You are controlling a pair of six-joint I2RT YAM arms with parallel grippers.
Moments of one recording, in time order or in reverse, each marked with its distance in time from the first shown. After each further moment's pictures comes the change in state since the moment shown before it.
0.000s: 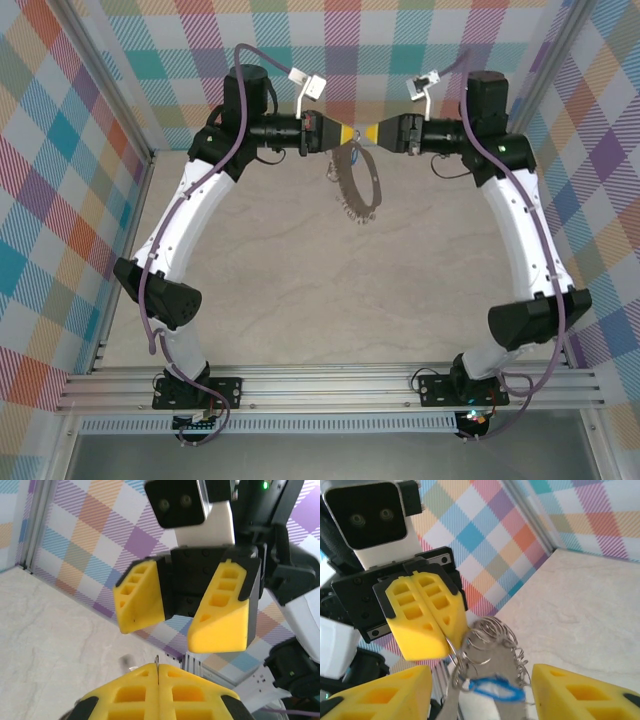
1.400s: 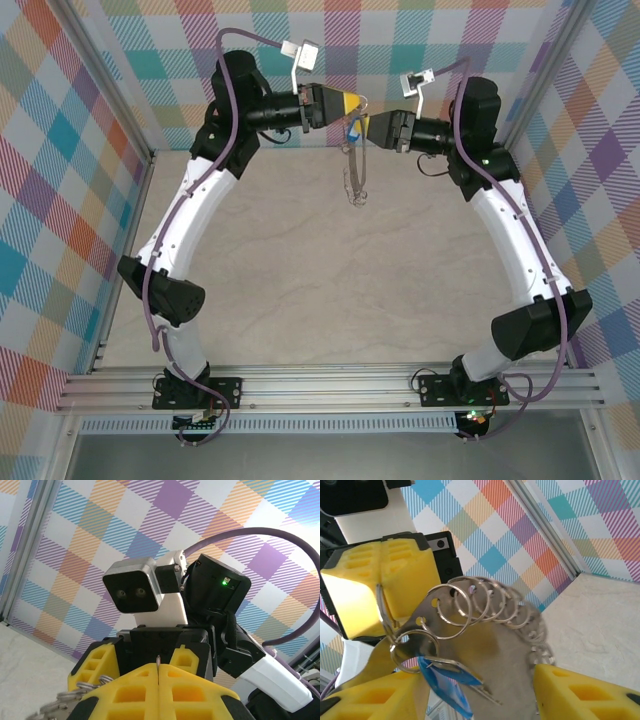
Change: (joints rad) left arm -0.006 0.036 0.061 0.306 -0.001 -0.266; right arm 0.071 -0.024 -0.140 0.385 -0.003 0.239
